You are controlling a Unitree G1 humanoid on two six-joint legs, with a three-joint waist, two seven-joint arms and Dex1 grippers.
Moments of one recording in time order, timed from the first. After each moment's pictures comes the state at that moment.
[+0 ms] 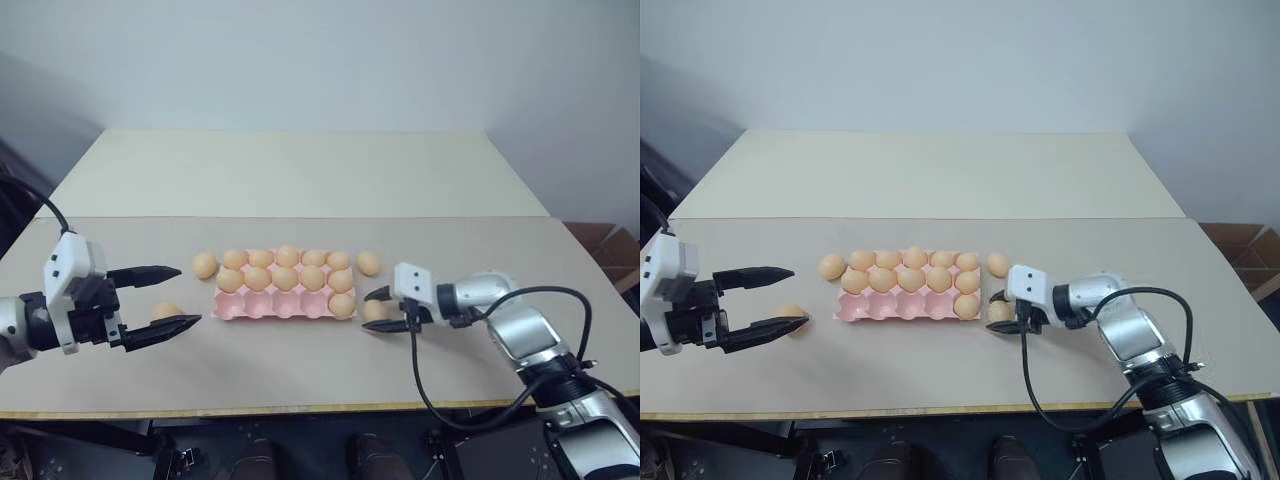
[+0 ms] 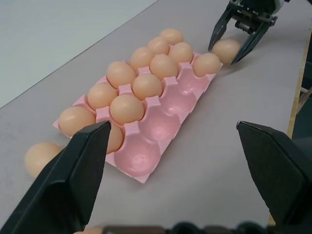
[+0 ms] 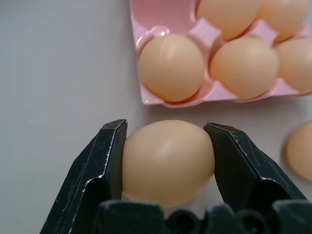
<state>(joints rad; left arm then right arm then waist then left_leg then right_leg) 0.05 1.01 0.57 -0.39 -0.71 0.61 -1.14 -0.55 -0.67 0.24 -0.02 0.15 0.26 1.15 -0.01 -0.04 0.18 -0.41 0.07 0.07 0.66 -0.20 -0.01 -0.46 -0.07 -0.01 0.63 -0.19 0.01</state>
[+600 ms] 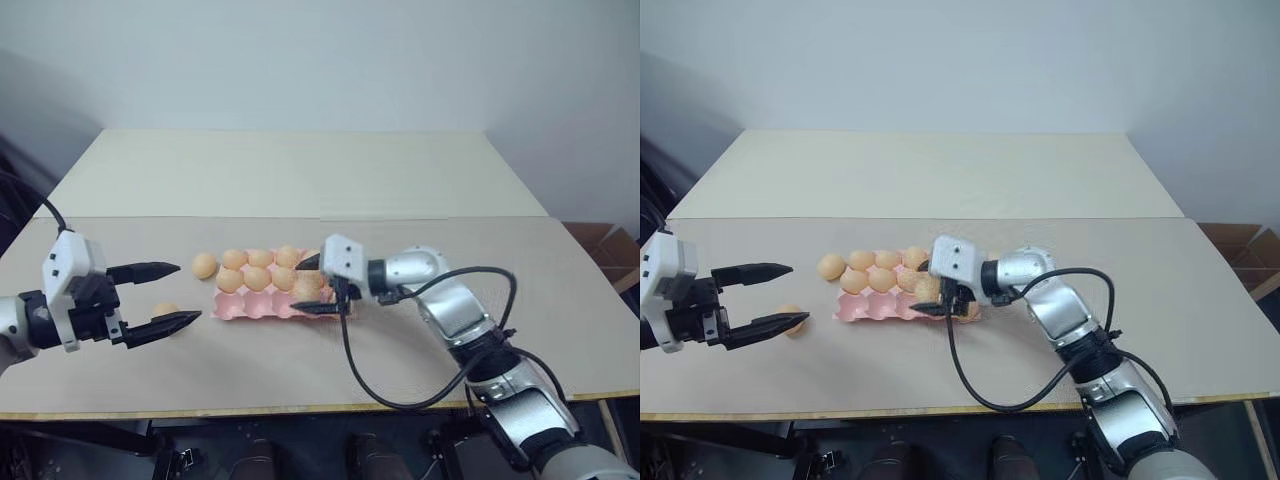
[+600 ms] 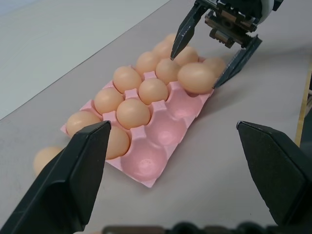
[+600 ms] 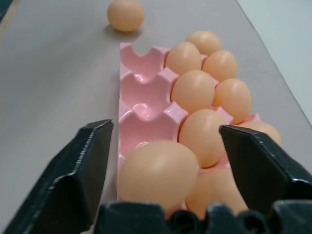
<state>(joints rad) 0.05 1.00 0.57 -0.39 -0.71 0.58 -1.12 -0.73 -0.38 0.41 0.00 0.06 0.34 1.00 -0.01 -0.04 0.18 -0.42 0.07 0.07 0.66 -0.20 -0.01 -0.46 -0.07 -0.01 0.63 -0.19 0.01</state>
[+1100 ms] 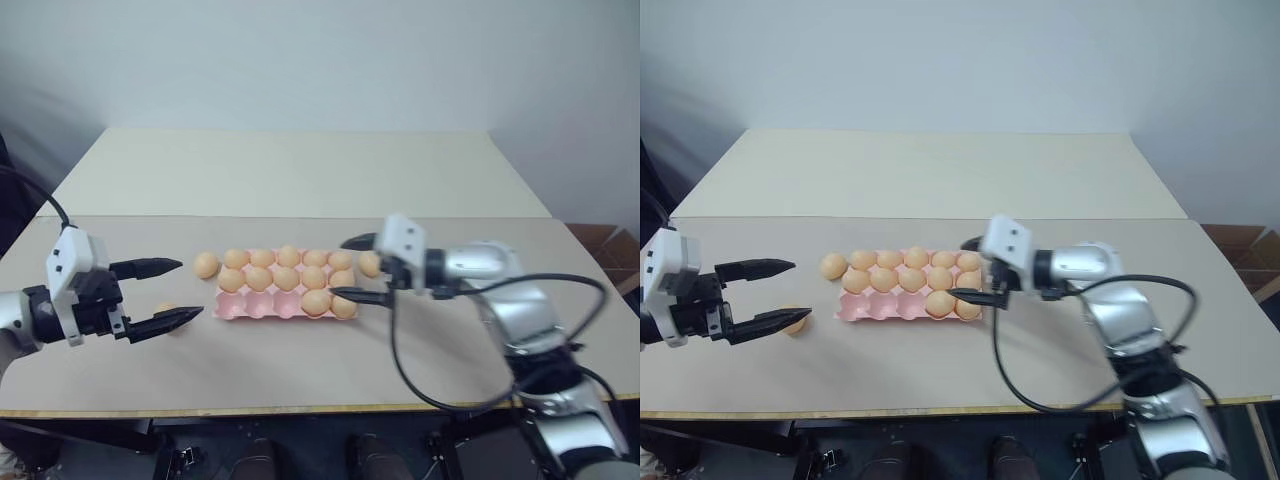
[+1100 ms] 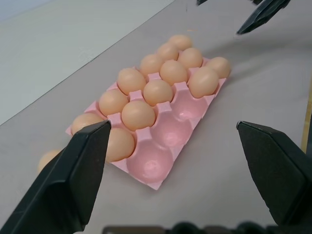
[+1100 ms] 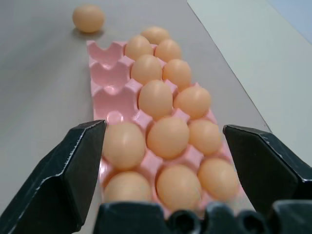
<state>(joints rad) 0.00 1.00 0.52 -0.33 -0.69 0.54 -1.14 -0.55 -0.68 0.07 -0.30 0.30 0.52 1.06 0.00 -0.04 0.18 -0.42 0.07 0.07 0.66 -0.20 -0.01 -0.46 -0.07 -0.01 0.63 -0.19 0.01</state>
